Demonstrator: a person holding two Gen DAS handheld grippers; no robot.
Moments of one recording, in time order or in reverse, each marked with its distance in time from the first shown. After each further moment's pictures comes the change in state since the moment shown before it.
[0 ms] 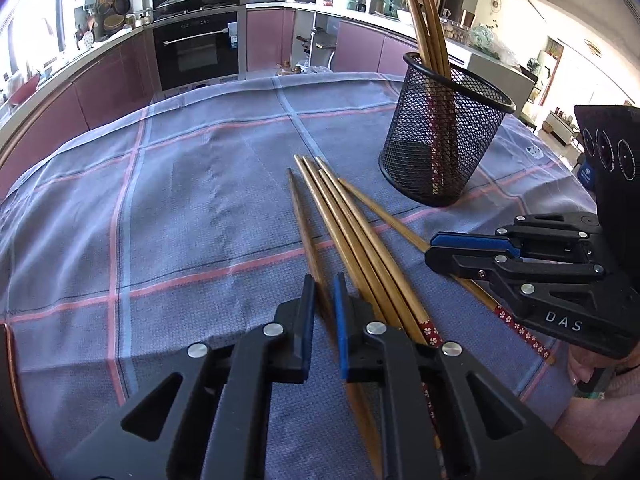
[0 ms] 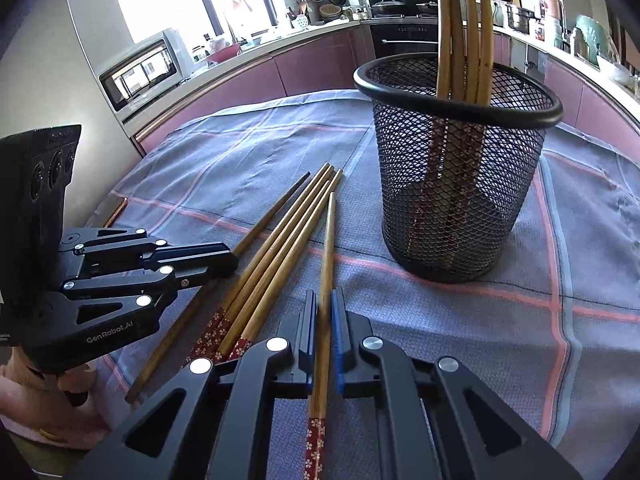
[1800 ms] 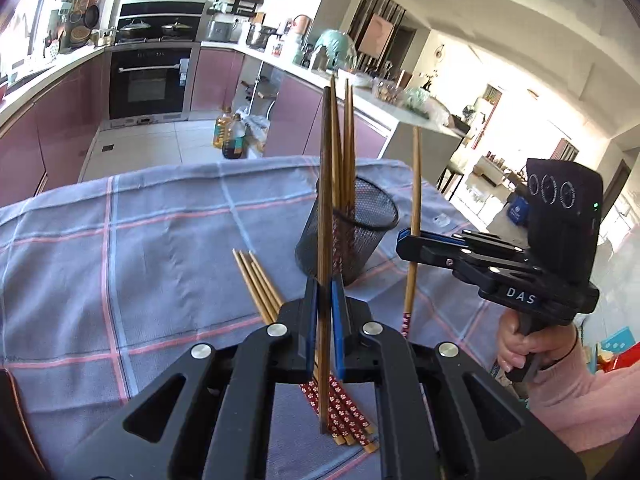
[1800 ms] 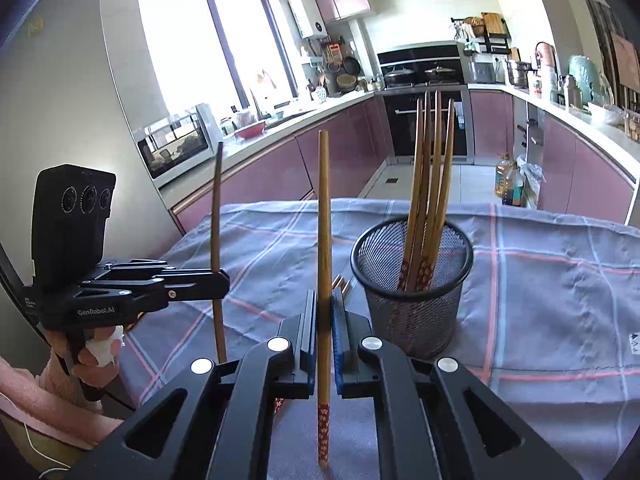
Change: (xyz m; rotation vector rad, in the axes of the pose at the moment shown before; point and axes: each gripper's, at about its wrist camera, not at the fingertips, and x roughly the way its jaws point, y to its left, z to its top) left arm -0.090 0.004 0.039 -0.011 -0.183 -0.290; right arm -0.091 -0.008 0.030 -0.016 -0.273 0.083
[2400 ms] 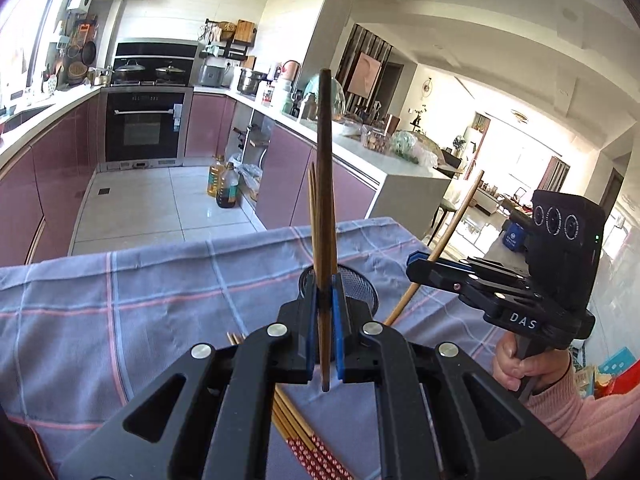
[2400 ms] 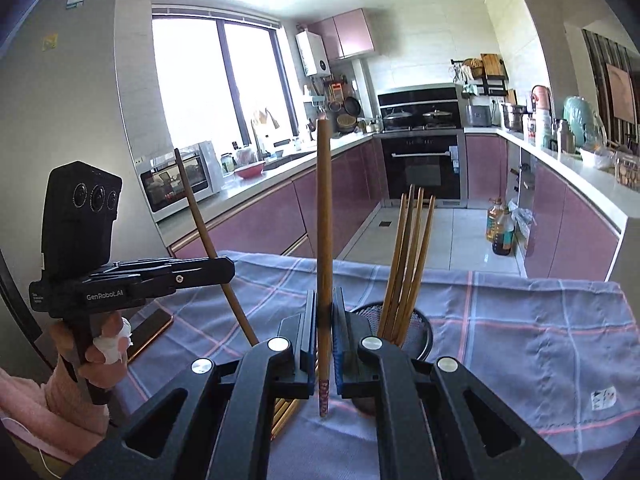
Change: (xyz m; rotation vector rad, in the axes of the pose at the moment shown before) left arm -0.027 -0.024 0.061 0.038 -0.155 -0.008; right arm -0.037 -0.013 0.045 -0.055 -0.141 -0.028
